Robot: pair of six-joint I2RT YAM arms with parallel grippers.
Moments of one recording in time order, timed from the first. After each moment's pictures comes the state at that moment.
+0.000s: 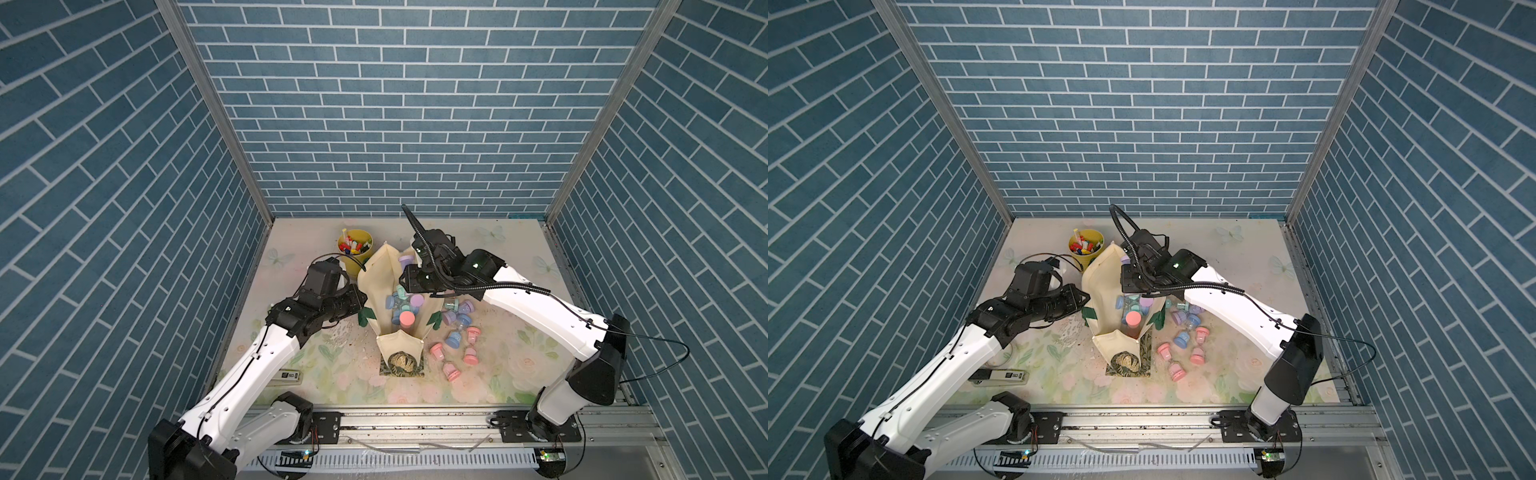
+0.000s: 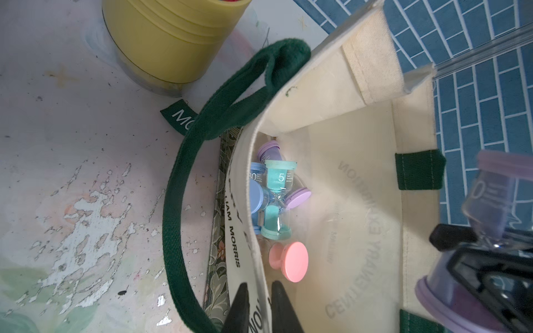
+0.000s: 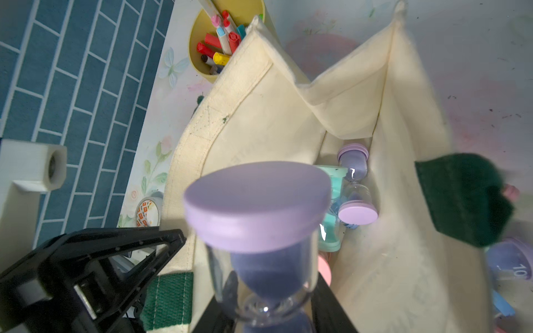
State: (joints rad) left arm -0.44 1.03 0.90 -0.62 0.20 -0.76; right arm 0.96 1.65 1.64 -0.85 0.03 0.70
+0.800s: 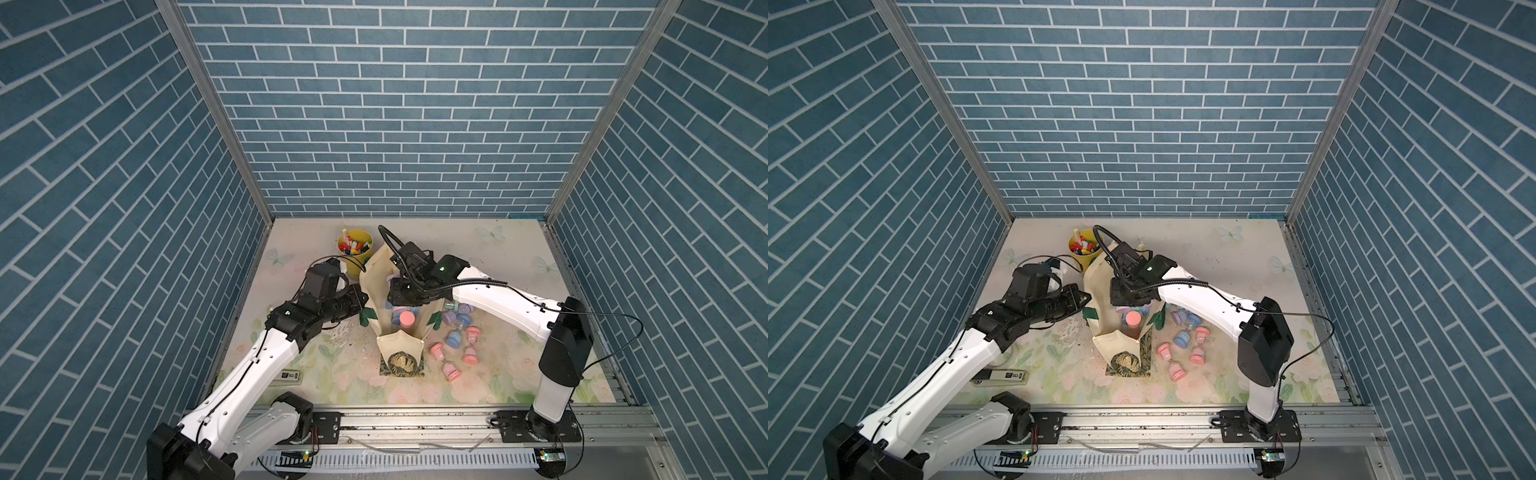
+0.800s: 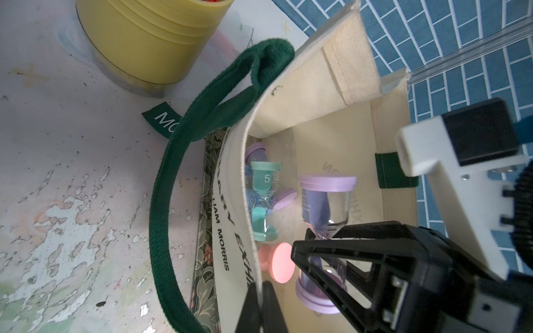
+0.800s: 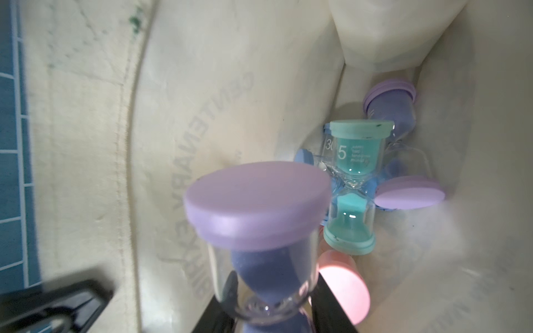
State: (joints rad) left arm -0.44 1.00 0.86 -0.55 0.24 -0.78; right arm 0.98 1.83 1.64 -0.84 -0.07 0.79
